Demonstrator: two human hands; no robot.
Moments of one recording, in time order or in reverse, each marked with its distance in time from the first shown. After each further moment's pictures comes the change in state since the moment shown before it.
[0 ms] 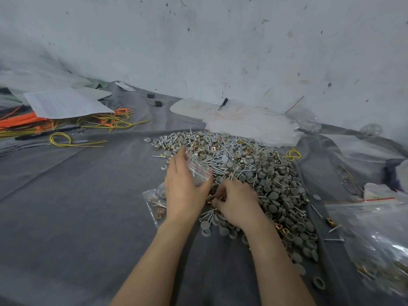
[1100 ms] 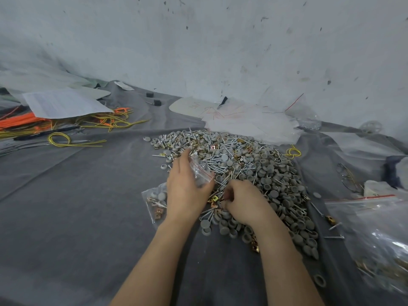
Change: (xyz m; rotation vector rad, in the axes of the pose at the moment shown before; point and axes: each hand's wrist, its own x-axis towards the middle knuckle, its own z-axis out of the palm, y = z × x) left_hand -0.001 -0.003 0.001 0.038 -0.081 0.028; right_hand -0.004 0.005 -0.014 0.015 -0.114 0.050
